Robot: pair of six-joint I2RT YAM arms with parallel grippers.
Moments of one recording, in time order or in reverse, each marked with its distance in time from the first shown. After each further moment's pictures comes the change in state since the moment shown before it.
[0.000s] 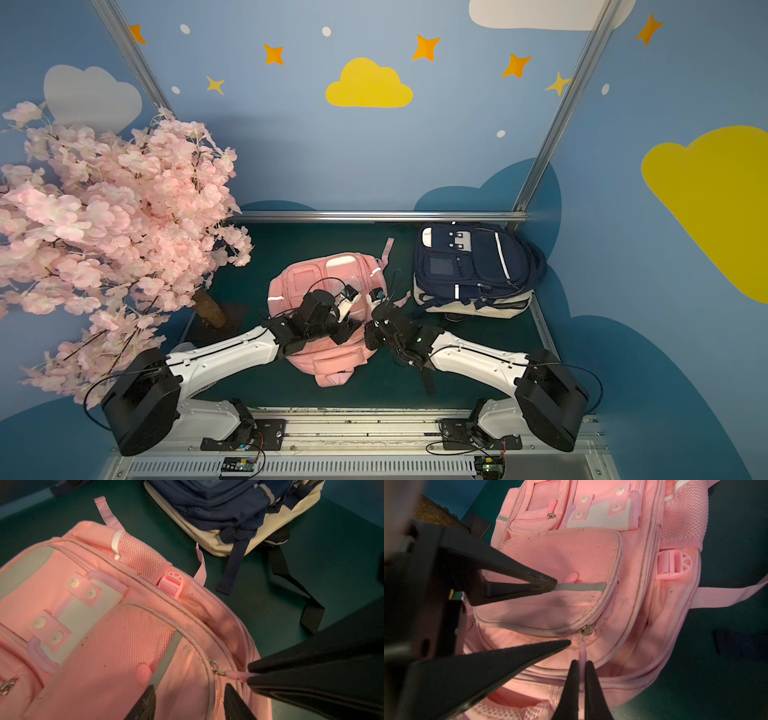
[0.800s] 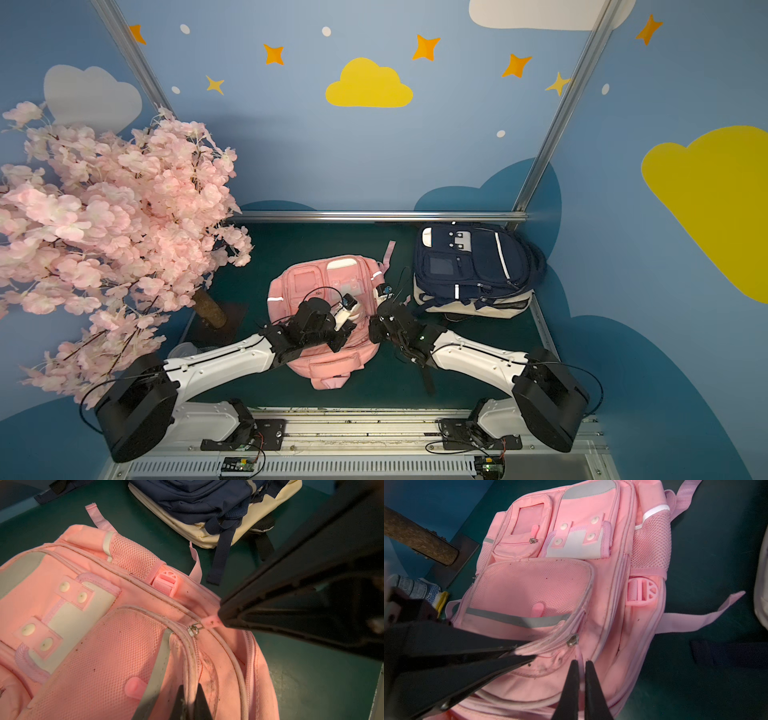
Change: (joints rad) left arm -0.008 -0.092 -0.124 0.089 0.027 0.056; right arm -0.071 0.022 -0.029 0.084 0.047 -0.008
